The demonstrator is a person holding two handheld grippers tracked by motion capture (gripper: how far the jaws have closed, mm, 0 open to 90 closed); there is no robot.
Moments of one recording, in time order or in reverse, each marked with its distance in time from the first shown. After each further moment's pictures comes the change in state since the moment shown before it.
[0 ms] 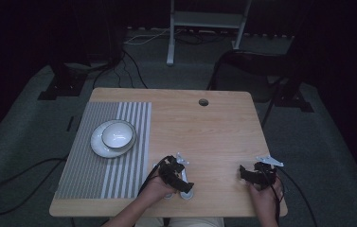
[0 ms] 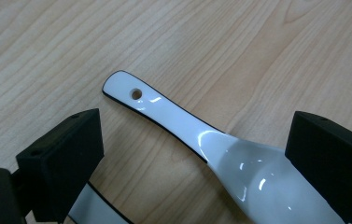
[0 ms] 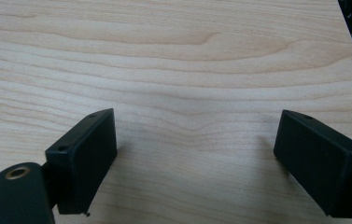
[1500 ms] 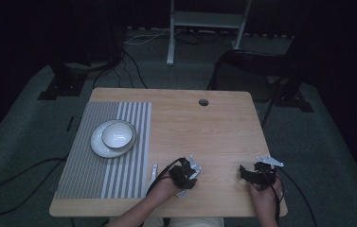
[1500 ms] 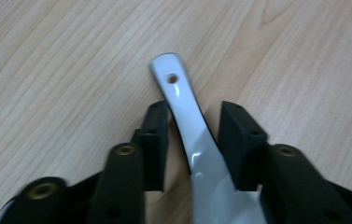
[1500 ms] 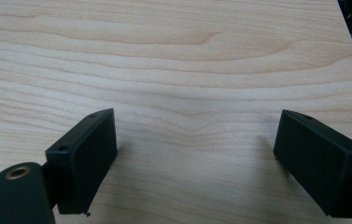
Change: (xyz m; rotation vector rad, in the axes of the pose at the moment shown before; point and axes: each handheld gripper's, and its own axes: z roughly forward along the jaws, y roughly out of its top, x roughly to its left) left arm -0.026 0.018 0.015 0.015 0.033 0.175; right arm 0.000 0.000 0.000 0.000 -0.001 0.000
